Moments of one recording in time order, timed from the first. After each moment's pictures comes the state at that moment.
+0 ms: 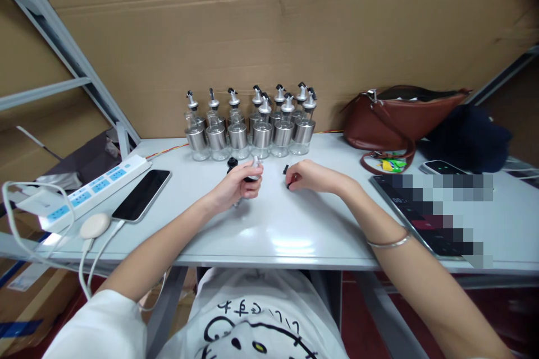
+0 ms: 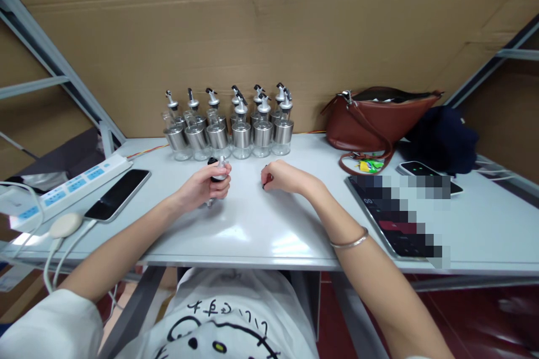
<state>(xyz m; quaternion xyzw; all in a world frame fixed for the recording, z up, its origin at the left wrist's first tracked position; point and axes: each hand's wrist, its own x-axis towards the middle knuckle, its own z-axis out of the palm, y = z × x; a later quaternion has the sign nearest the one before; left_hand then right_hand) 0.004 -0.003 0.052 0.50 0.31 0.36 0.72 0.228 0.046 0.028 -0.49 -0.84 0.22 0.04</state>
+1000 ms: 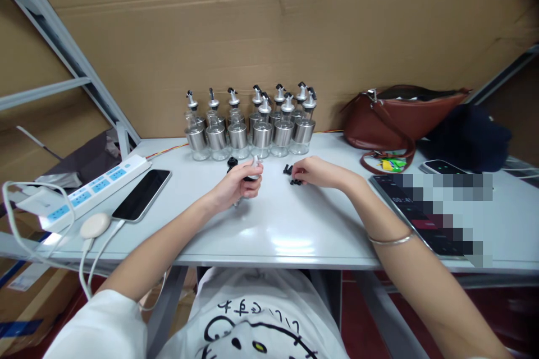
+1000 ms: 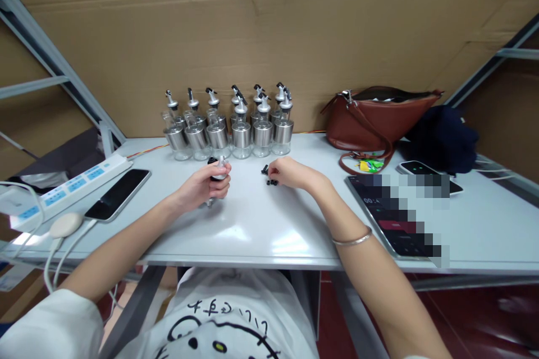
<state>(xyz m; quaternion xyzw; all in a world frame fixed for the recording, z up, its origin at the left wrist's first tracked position) 0.002 -0.003 0.052 0.51 0.31 0.35 0.72 0.240 0.052 0.028 -0.52 -0.83 0.19 0.03</state>
